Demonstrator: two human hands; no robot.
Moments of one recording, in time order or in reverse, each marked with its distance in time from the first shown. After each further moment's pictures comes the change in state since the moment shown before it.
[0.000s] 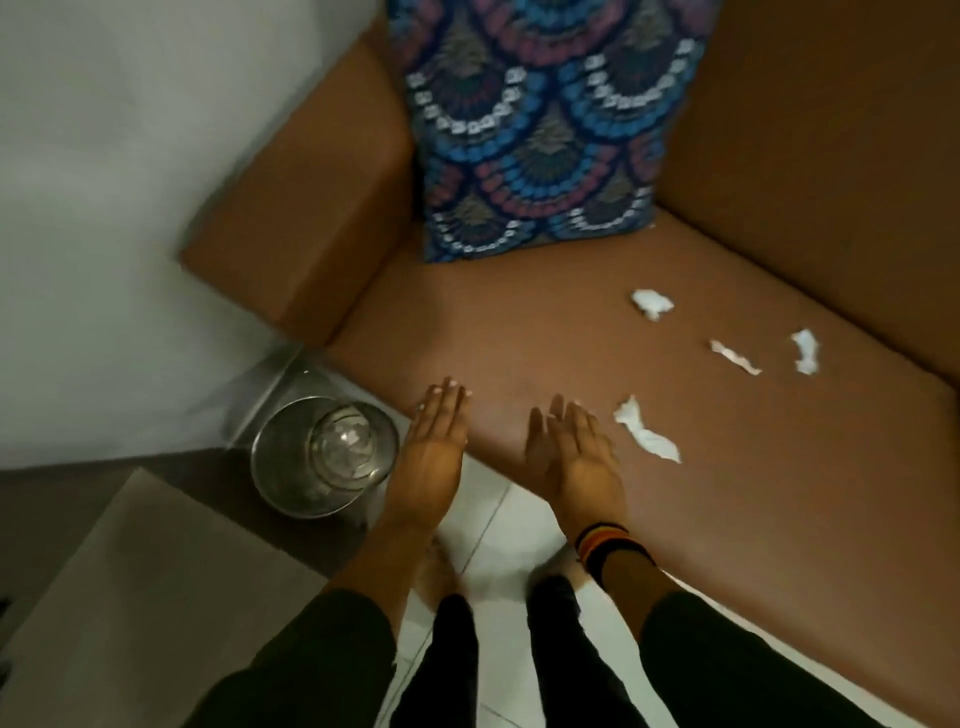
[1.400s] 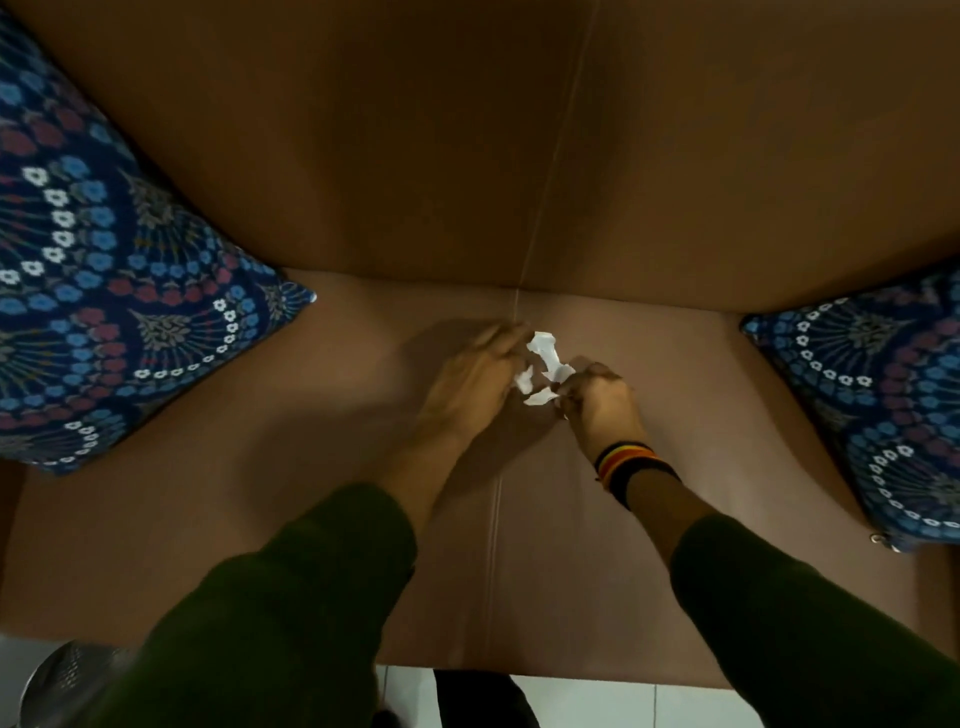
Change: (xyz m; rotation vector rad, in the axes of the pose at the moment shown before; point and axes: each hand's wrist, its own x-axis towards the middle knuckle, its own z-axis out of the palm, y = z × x) left_hand 0.305 0.411 0.075 0.049 -0.230 0.604; right_hand 0.126 0.391 -0.146 0.338 0.049 0.407
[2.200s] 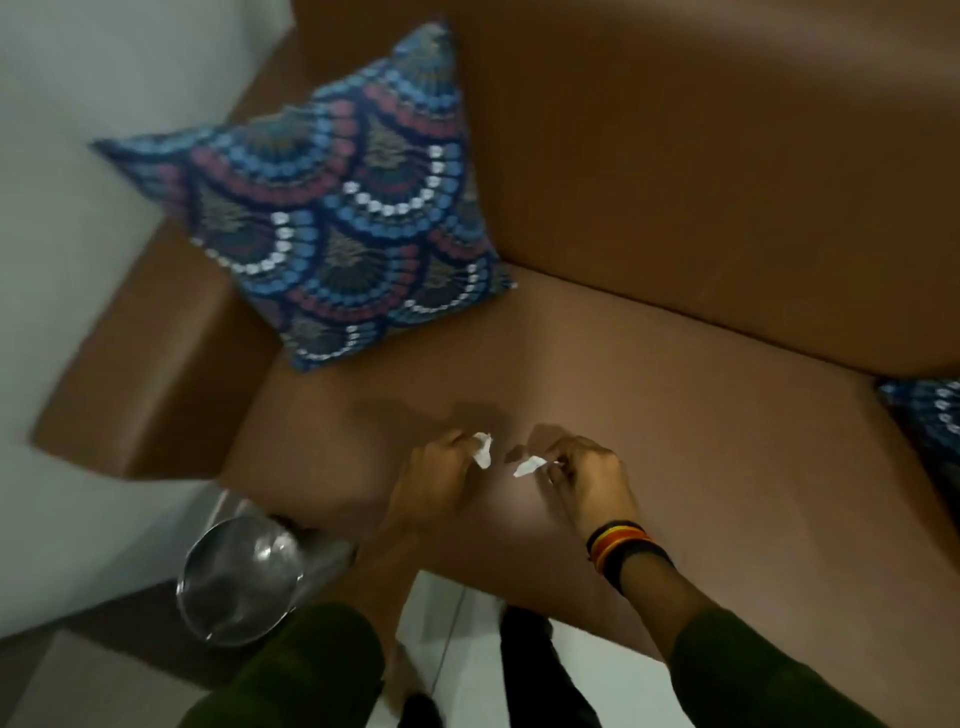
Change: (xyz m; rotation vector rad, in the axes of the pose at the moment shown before) left_hand -0.293 -0.094 -0.046 -0.168 0.154 -0.460; right_hand -0.160 -0.168 0.095 0.085 -0.049 -0.289
